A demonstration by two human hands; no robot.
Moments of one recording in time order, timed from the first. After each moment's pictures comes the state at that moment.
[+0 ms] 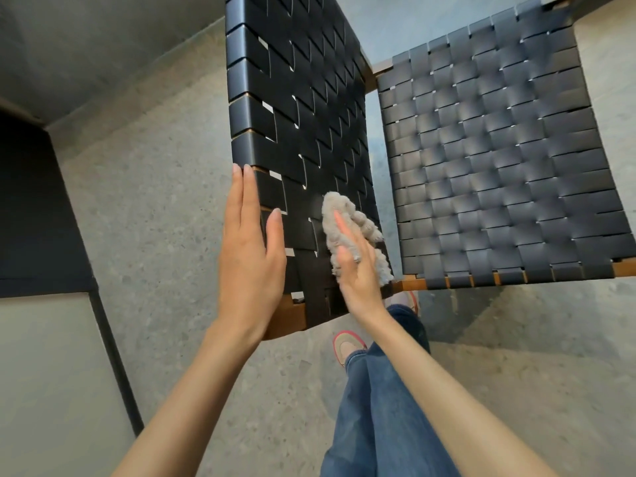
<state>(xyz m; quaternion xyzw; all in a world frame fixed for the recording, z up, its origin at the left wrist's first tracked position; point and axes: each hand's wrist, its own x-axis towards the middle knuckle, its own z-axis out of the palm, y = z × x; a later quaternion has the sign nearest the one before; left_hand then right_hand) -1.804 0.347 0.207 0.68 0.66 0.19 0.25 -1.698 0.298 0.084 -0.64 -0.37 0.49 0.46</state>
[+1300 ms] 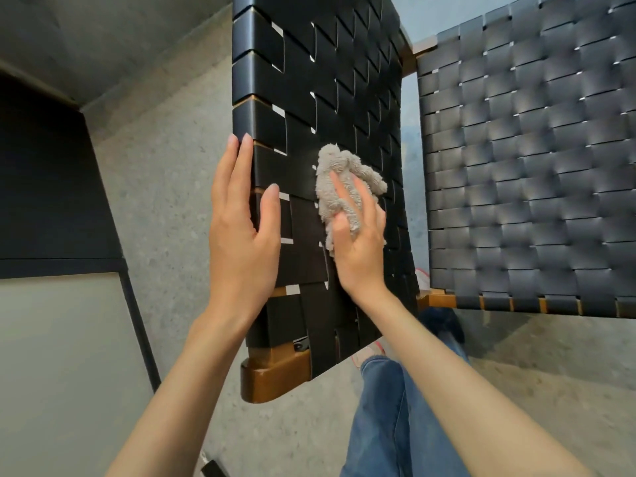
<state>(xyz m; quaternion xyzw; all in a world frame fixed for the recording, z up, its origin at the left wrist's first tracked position) -1.797 0.401 0.195 0.65 0.67 0.25 0.25 -1.701 0.374 0.073 -0.64 -0.40 0.42 0.50</state>
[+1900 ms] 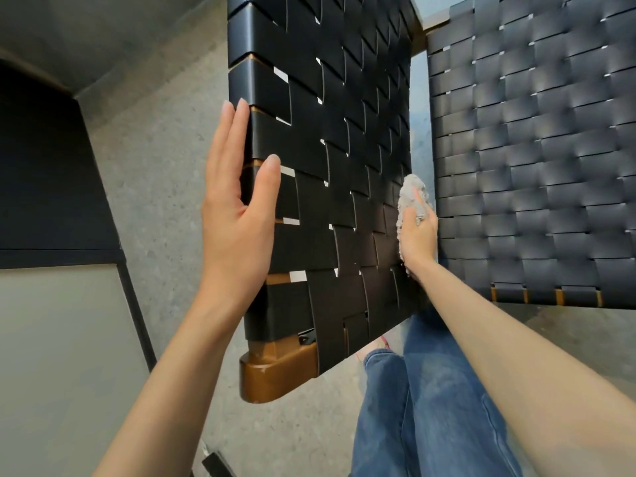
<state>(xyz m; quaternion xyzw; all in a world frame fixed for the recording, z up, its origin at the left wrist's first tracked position) -1.798 0.401 0.198 0.62 0.66 0.28 0.32 -1.643 0.375 -0.069 -0.80 -0.18 0.47 0.35</state>
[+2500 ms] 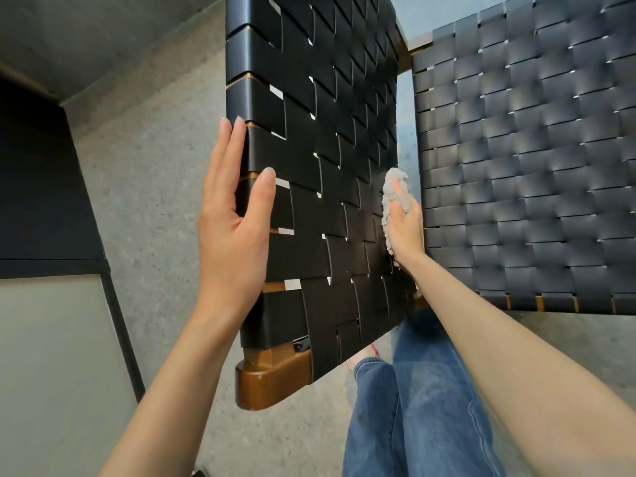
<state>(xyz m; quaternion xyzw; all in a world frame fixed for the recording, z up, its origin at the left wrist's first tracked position) -1.800 0.399 0.195 0.61 0.66 0.30 0.34 -1.635 0.401 -0.062 -0.77 -0.23 0.48 0.35</state>
